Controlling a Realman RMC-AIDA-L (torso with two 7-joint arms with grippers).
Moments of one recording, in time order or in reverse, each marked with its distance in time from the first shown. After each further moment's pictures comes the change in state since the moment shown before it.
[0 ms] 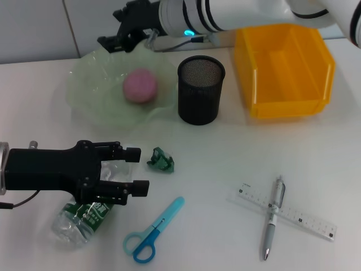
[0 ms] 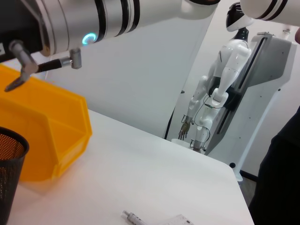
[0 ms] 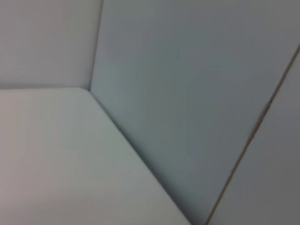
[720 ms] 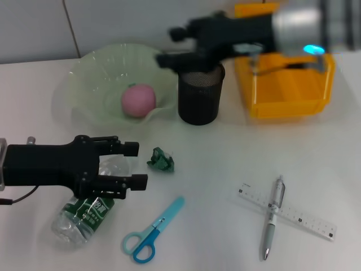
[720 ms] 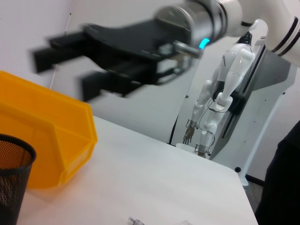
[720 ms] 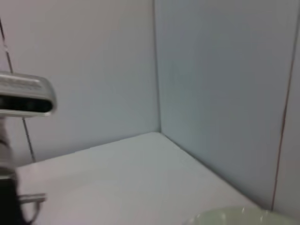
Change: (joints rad) left arm -0.004 -0.001 -0.025 0.000 0.004 -0.001 0.010; right arm -0.553 -0.015 0.270 -0.737 -0.034 -0.744 0.180
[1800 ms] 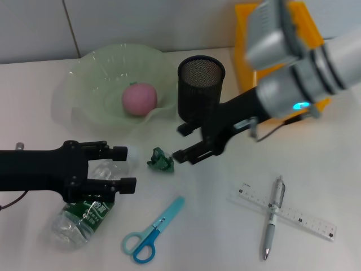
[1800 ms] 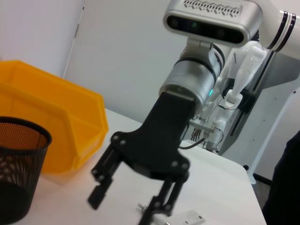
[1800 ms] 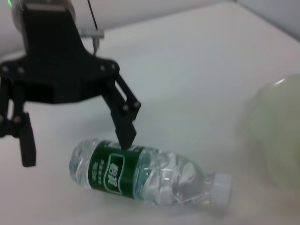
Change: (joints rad) left arm 0.026 0.018 0.000 -0.002 0.003 -0.005 -0.010; right arm 0.184 0.000 -0.003 0.349 -0.283 -0.130 -0.118
